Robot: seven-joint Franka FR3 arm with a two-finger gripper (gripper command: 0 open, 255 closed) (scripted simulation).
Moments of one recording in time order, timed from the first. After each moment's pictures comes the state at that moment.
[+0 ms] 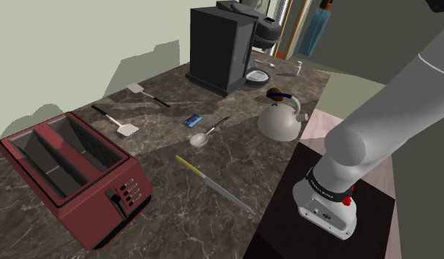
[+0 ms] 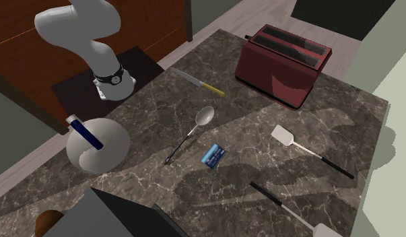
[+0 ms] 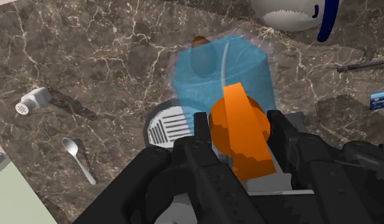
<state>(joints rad) -0.35 -0.12 -0.44 -1.51 -0.04 1.48 -0.75</state>
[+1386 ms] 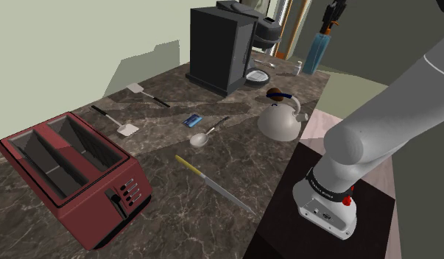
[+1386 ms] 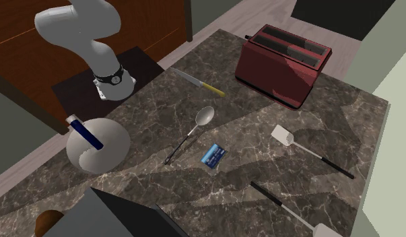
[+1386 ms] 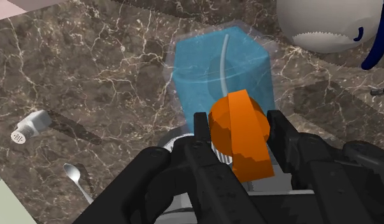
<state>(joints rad) -0.39 -0.17 -0.49 -1.78 -0.06 1.71 -0.83</state>
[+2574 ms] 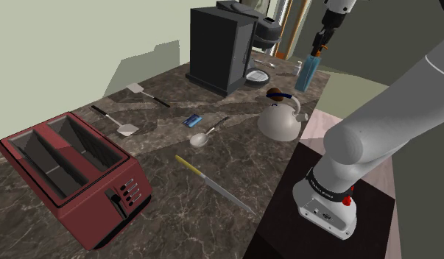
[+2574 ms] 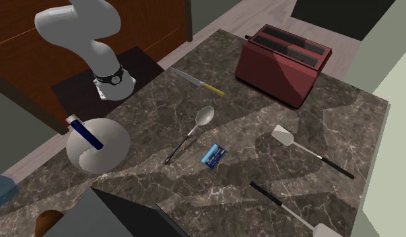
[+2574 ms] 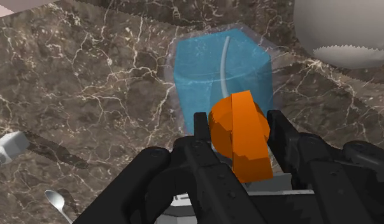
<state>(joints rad) -0.40 -0.18 -0.50 -2.03 -0.07 1.95 -0.83</state>
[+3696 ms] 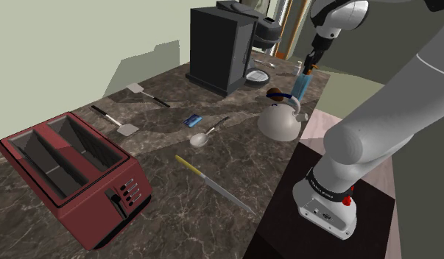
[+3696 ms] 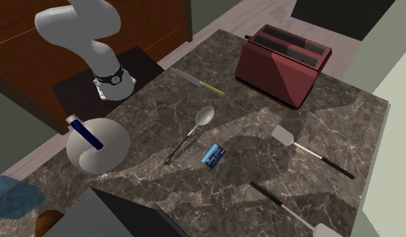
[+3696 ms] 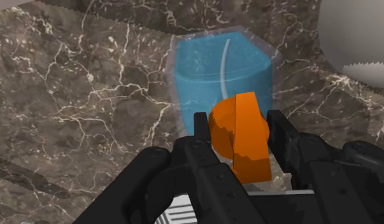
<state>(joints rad) -0.40 -0.11 -0.52 -2.20 -0.04 2.18 -0.86</state>
